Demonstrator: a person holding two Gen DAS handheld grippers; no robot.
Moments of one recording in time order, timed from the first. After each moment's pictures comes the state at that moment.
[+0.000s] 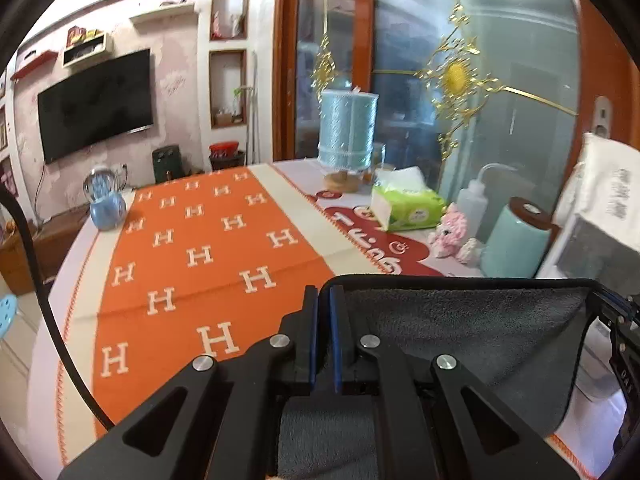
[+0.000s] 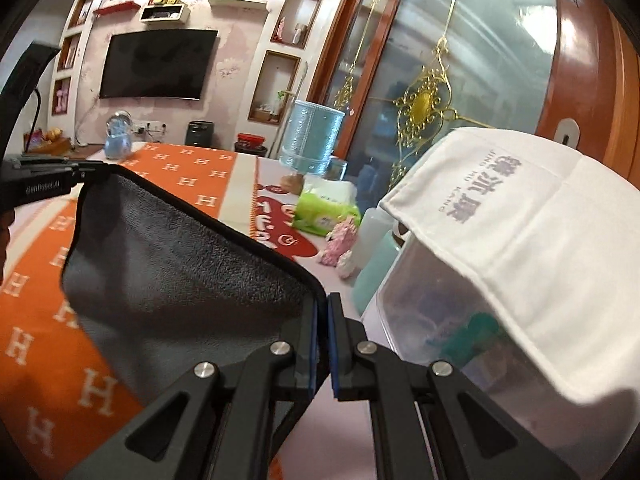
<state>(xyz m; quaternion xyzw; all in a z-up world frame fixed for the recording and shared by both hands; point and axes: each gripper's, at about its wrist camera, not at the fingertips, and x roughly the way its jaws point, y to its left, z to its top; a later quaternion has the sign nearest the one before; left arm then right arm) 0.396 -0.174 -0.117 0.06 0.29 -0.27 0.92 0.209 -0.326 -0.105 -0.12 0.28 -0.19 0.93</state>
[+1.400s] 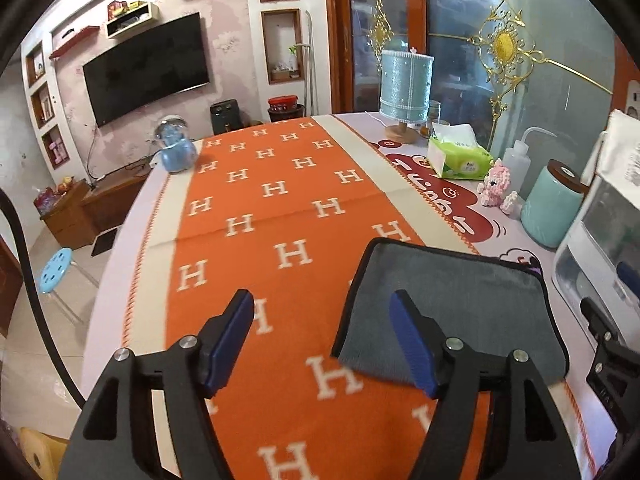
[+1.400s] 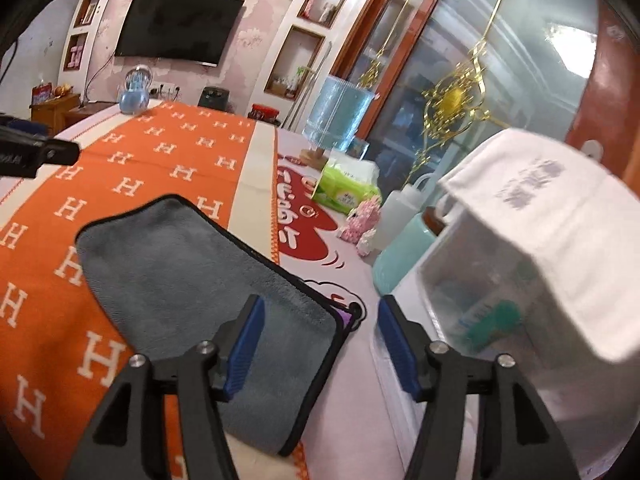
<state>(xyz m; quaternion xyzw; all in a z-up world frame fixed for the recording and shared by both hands) 0.329 -0.106 -0.105 0.09 0.36 -0.16 0.92 0.195 -0.284 -0.115 -0.15 0.33 -0.18 0.92</state>
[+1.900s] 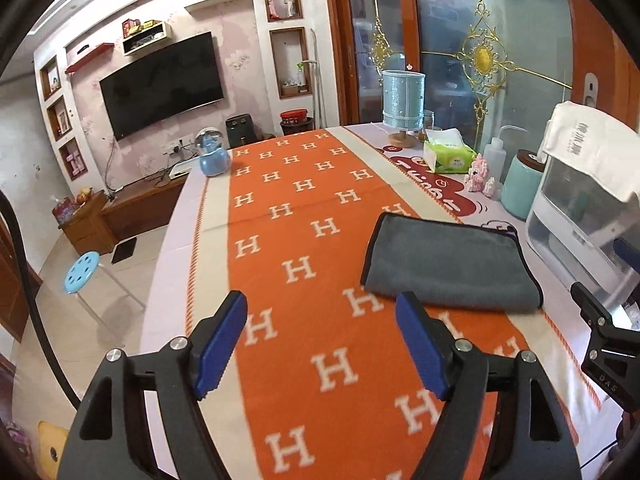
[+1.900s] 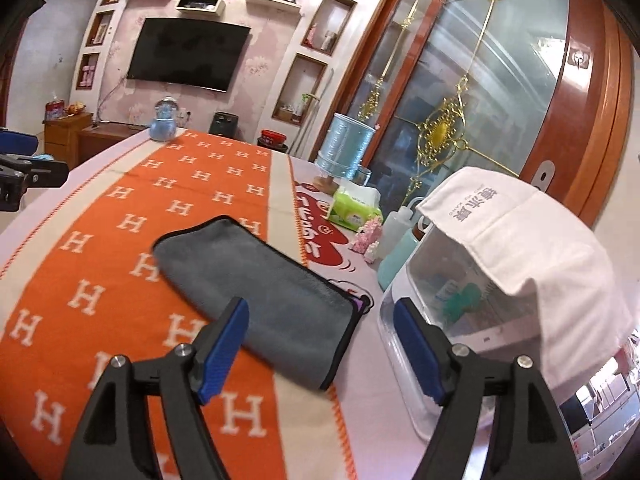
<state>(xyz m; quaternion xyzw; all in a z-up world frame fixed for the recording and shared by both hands) 0.208 -0.026 -0.057 0.10 0.33 -0.15 0.93 0.105 -0.214 -0.074 -0.15 0.30 -0.16 0.93</state>
